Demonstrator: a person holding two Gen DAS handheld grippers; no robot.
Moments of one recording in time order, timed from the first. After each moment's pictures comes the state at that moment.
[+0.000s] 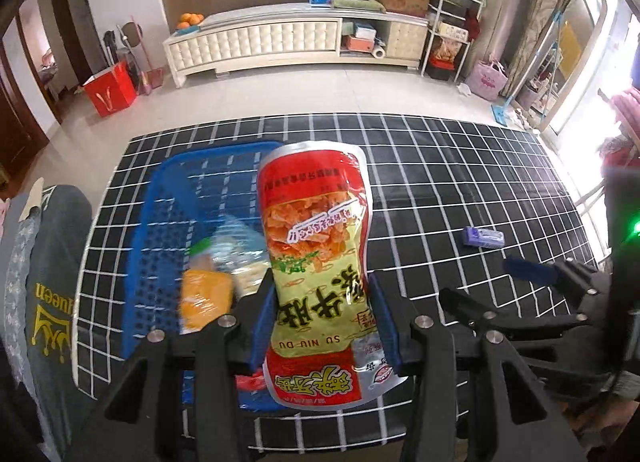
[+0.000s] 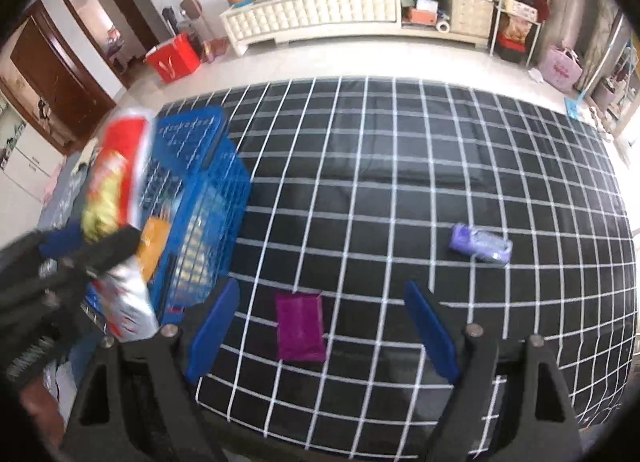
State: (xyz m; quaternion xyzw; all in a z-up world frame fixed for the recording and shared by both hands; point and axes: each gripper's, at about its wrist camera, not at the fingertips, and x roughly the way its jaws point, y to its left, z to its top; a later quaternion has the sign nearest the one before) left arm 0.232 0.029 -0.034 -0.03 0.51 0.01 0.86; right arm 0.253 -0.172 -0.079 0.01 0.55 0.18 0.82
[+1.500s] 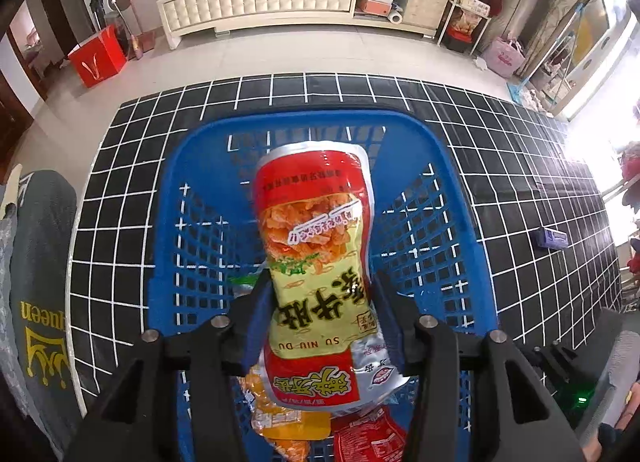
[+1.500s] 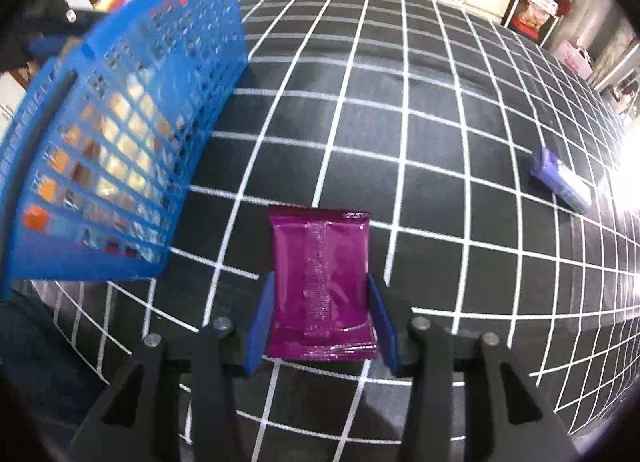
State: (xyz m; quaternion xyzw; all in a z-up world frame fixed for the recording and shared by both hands) left arm 0.313 0.126 -0.116 -0.04 0.57 -0.01 0.82; right arm 0.217 -0.110 -0.210 -0.06 0.59 0.15 0.79
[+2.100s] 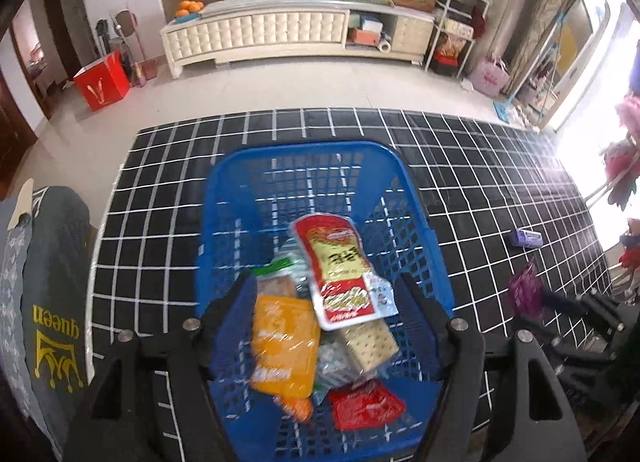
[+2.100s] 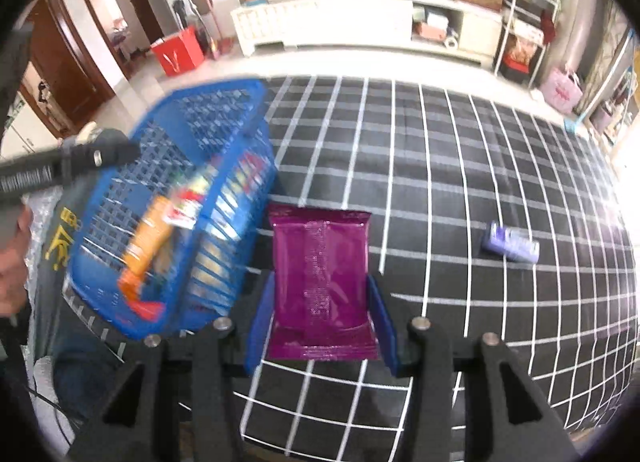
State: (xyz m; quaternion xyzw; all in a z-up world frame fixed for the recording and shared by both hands) left arm 0.255 0.136 -0.060 -0.04 0.51 -0.01 0.86; right arm 0.222 -0.119 -0.095 -0.03 0.51 0.17 0.84
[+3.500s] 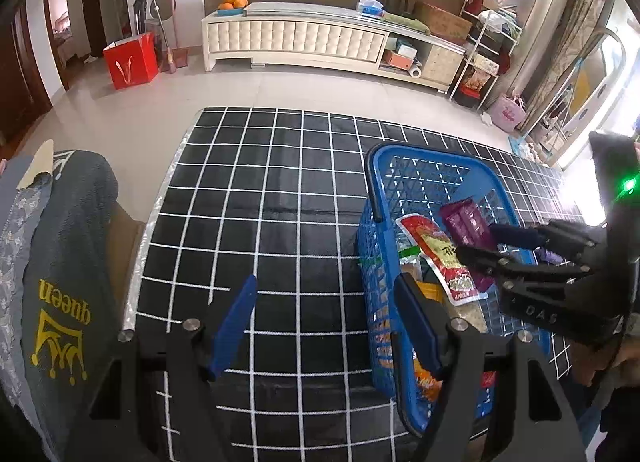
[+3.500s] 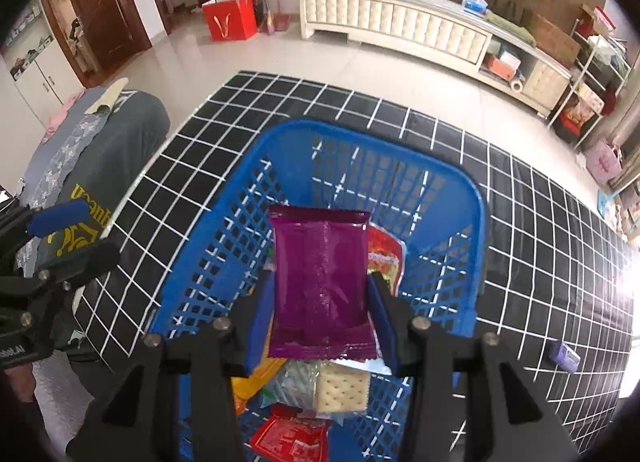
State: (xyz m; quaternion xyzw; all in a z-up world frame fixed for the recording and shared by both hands) left arm 0.219 0.270 -0.071 -0.10 0.49 0.00 0.87; right arm 0.281 0.061 -0.097 -0.12 0.52 0.23 0.81
